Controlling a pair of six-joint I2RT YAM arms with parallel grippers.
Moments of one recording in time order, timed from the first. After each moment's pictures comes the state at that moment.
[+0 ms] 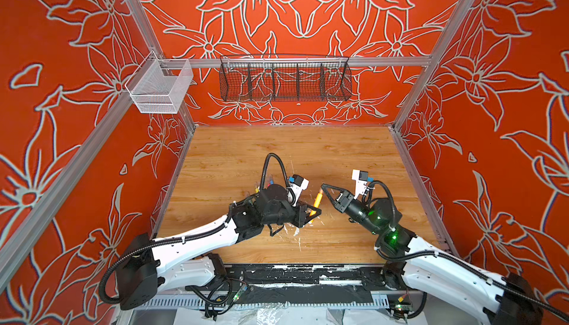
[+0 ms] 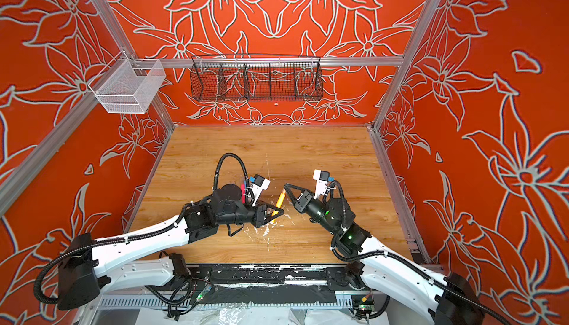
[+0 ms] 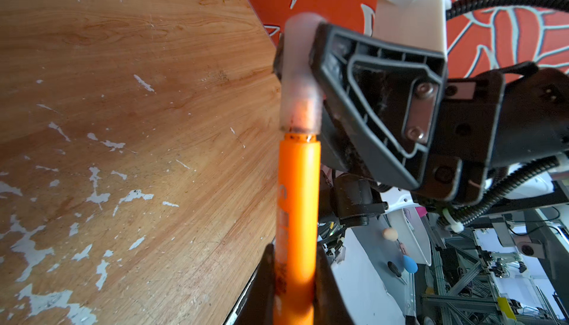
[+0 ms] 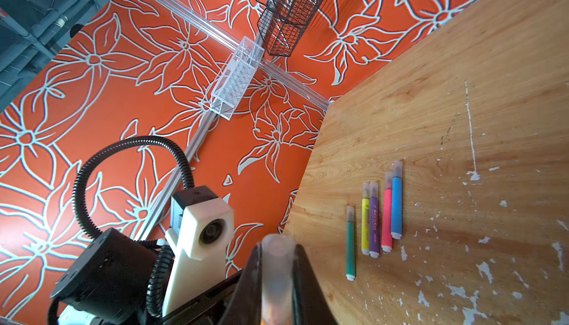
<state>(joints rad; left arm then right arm) -0.91 1.13 0.74 0.03 0.32 -0.74 0.77 0.75 0.33 0.50 -0.08 1.06</state>
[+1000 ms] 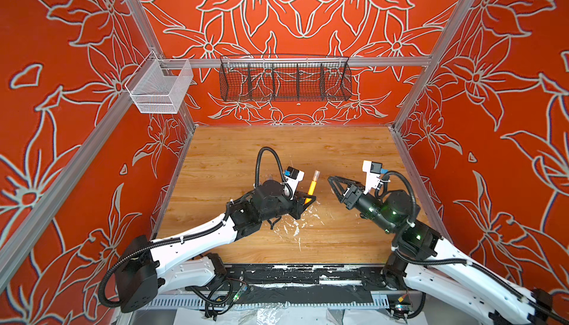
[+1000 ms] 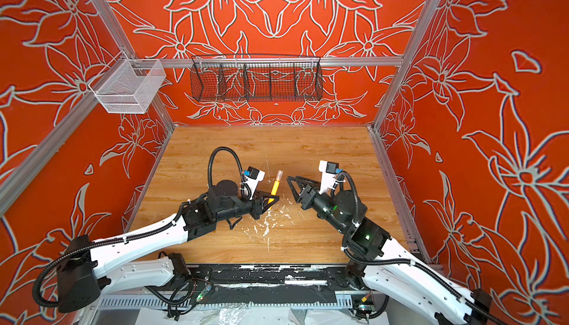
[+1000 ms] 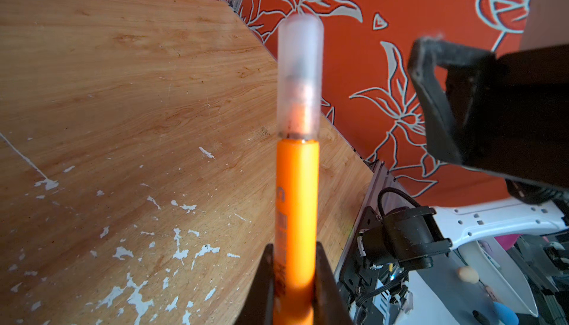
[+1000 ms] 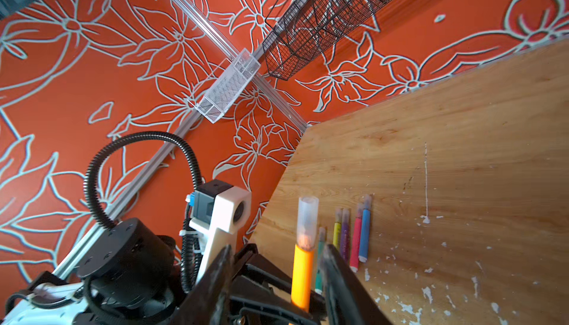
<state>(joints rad) -0.88 1.13 0.74 0.07 0.20 -0.51 0.83 0.70 0.65 0.03 0.07 0.80</state>
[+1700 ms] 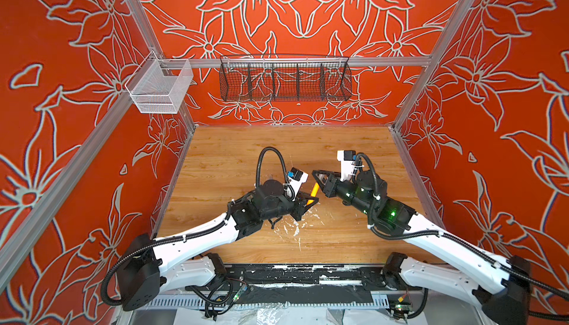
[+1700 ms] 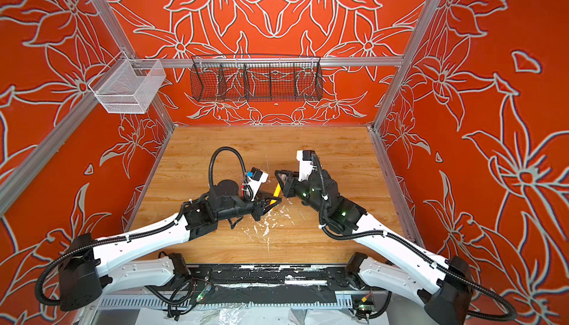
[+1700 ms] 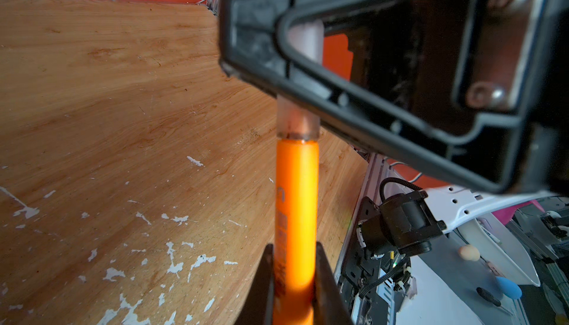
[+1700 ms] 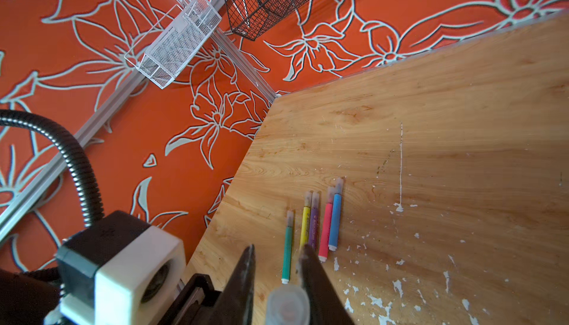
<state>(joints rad) -0.88 1.15 0.74 0.10 0.24 -0.45 0.82 0.97 0.79 -0.02 0.06 0.74</state>
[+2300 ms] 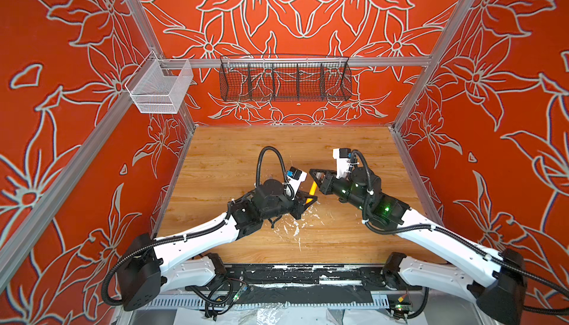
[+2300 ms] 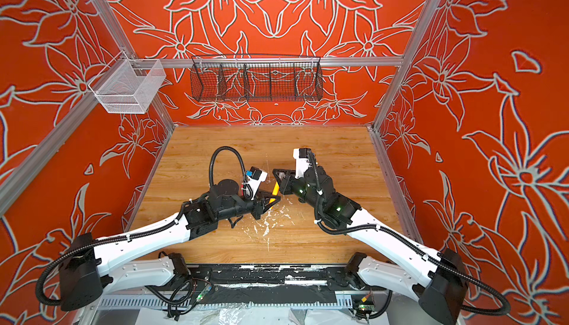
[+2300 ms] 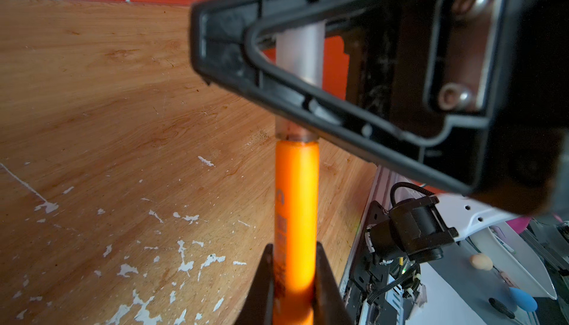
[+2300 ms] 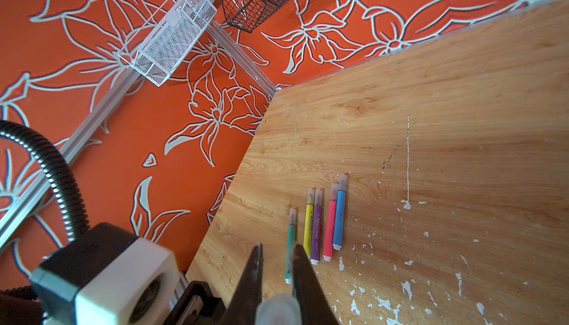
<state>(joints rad) -0.87 1.15 0.74 0.10 0.21 -0.45 0.81 1.03 0.82 0.01 0.01 0.77</state>
